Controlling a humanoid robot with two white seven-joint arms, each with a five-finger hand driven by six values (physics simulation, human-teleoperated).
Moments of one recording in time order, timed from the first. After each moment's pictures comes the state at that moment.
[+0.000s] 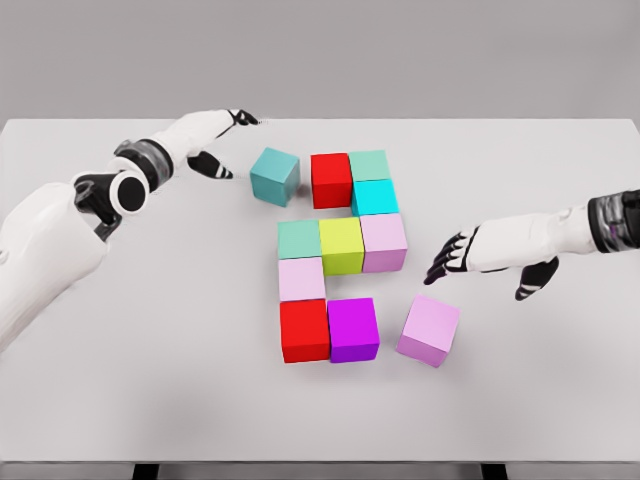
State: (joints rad) left arm -0.83 0.48 -0.86 -1.20 -0.30 0.17 -0.24; right arm -1.10 -1.03 1.36 -1.55 0.08 -0.61 0.61
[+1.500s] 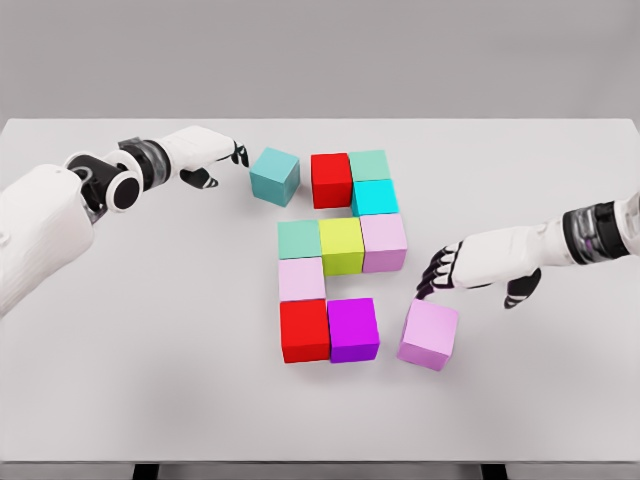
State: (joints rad) left arm -0.93 0.49 -1.00 -1.10 -0.50 -0.03 -0.39; right arm -1.08 -0.99 1.36 -1.57 0.16 -0.61 0.61
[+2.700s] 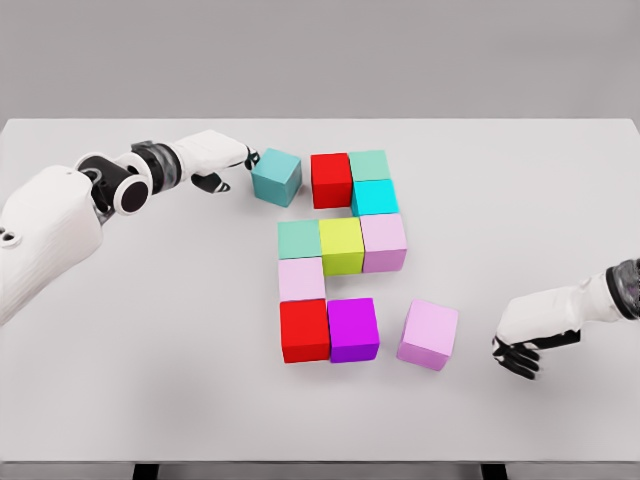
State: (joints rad) left arm -0.93 0.47 -1.00 -1.09 -0.52 -0.09 -0.39; right arm -1.18 -1.12 1.69 -1.58 -0.05 -0.61 0.61
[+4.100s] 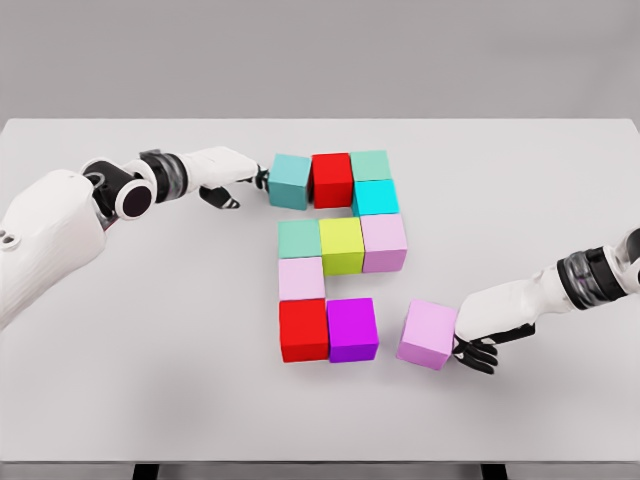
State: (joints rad) left arm -0.93 0.48 -1.03 -1.12 -0.45 -0.12 -0.45; right arm -1.18 -1.00 1.68 -1.57 -0.07 -0.61 0.61
